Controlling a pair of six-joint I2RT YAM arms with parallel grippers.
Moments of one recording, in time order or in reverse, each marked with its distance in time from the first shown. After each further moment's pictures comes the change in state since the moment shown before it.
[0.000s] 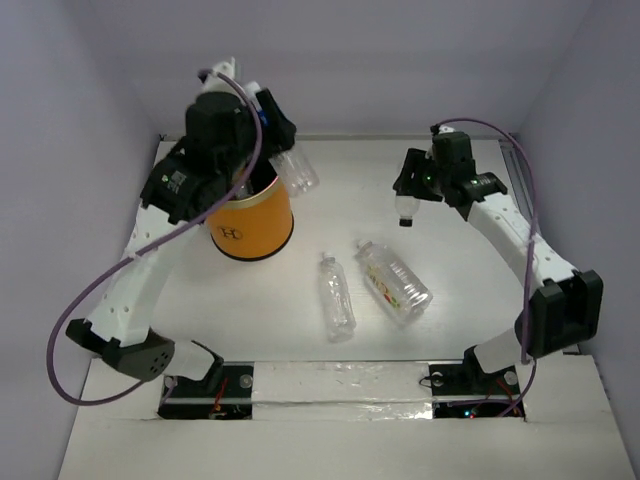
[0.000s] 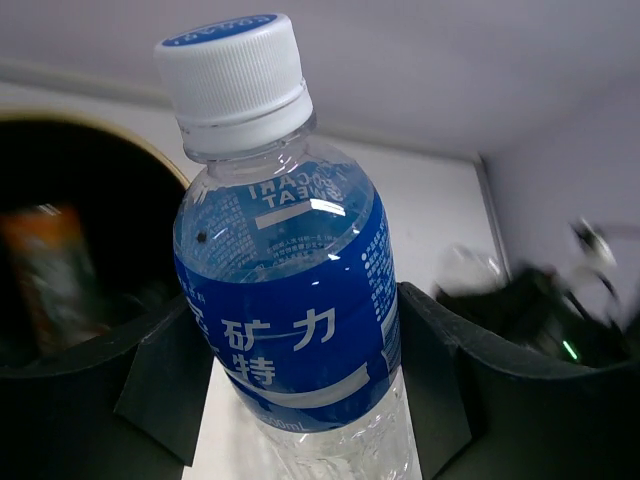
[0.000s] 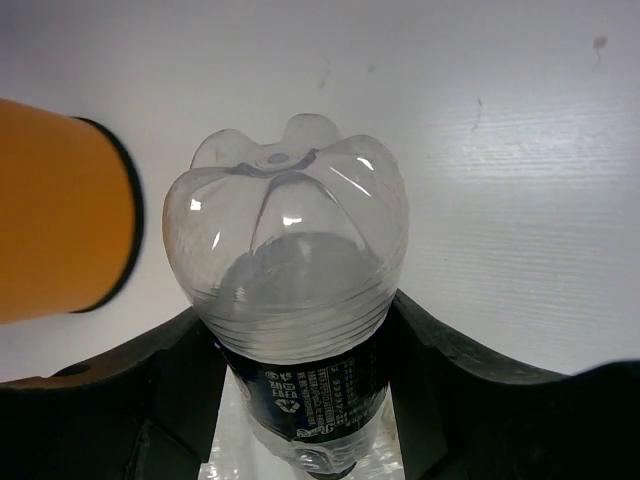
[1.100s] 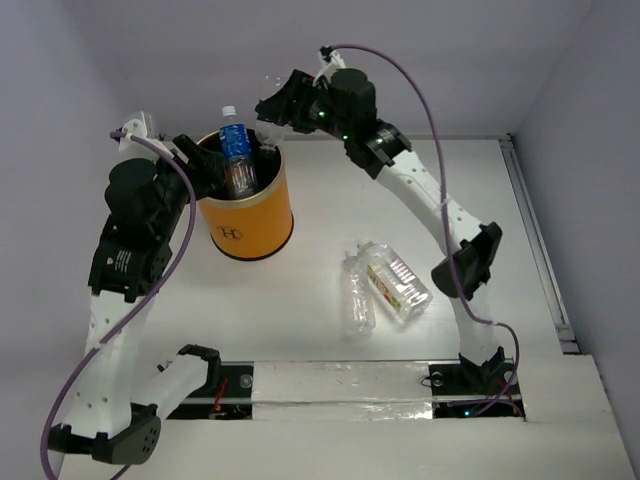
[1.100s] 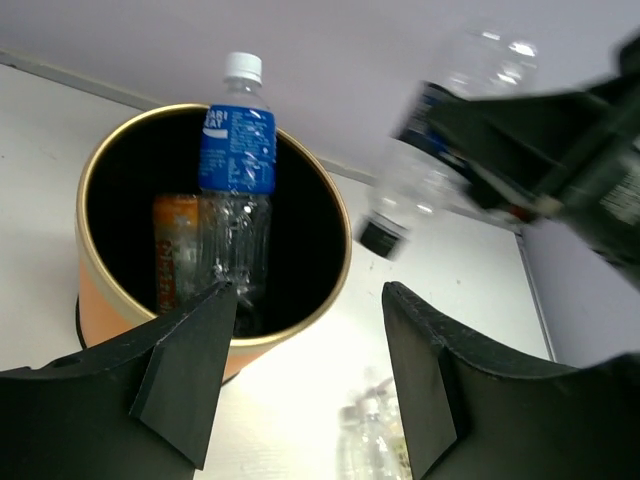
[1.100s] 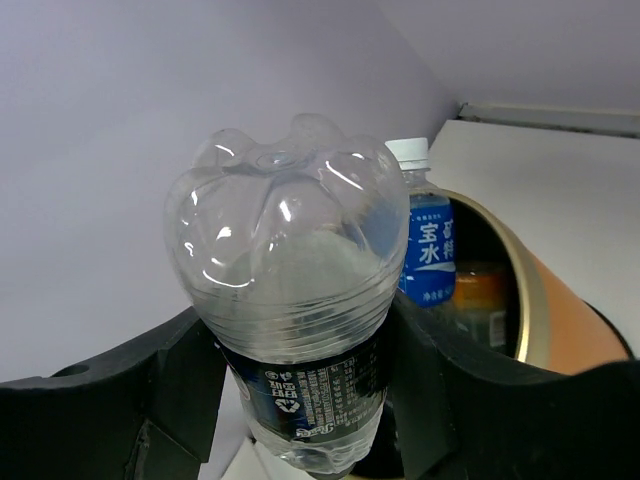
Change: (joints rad) left arm 0.384 -0.420 -0.448 0.196 0.120 0.066; right arm 0.391 0.572 1.018 0.219 -0.187 0.328
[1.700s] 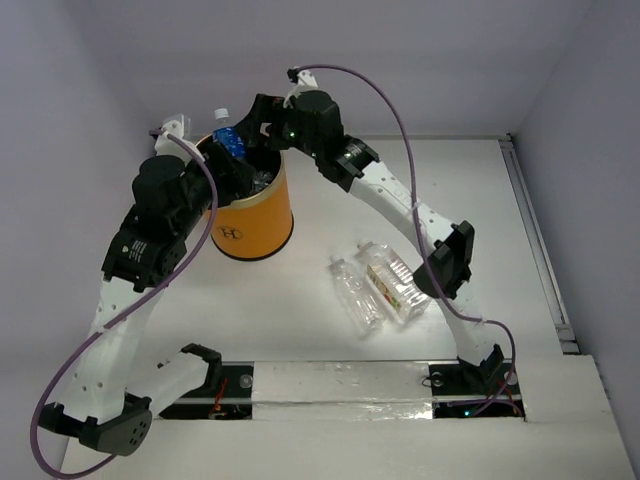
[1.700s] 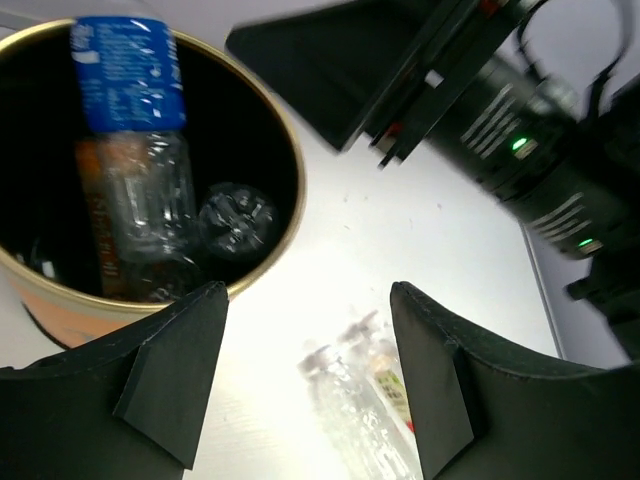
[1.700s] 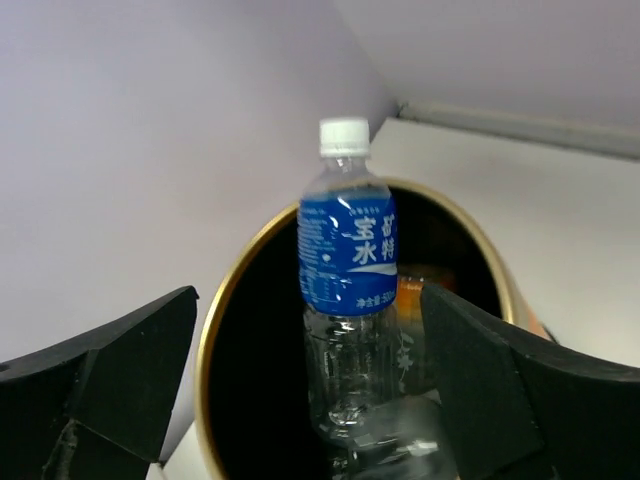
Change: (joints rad) left arm -0.143 0.027 -0.013 -0.054 0.013 0.004; right arm 0.097 0.168 0.082 0.019 0.186 -0.158
